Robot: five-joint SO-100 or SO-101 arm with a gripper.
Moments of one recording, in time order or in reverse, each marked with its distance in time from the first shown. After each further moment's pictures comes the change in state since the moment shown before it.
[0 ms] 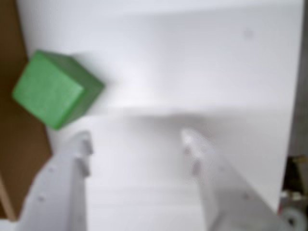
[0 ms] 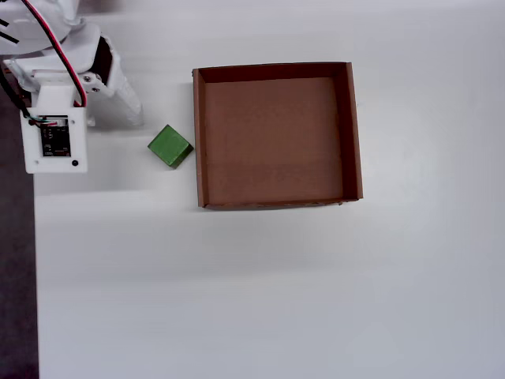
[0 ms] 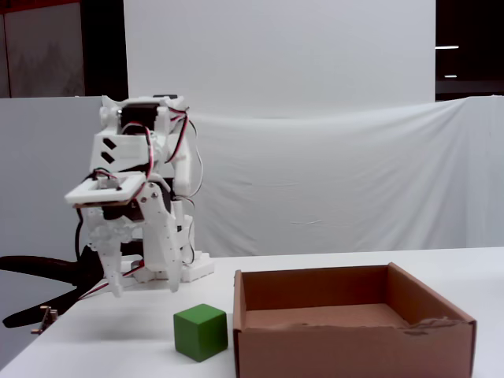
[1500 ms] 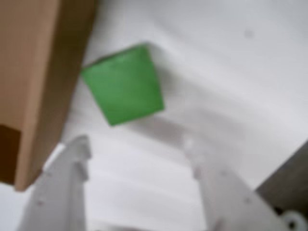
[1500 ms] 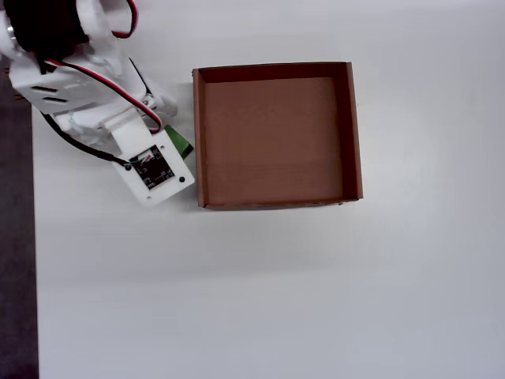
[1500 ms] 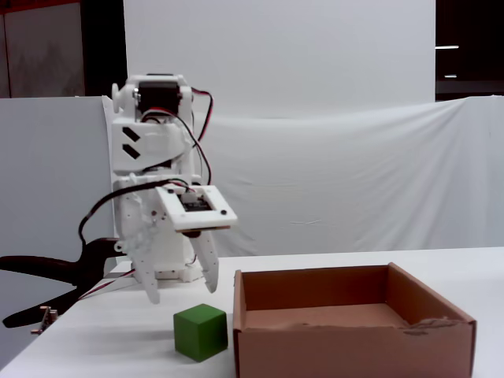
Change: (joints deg) arm -10.7 -27.2 -26.7 12.0 -22.4
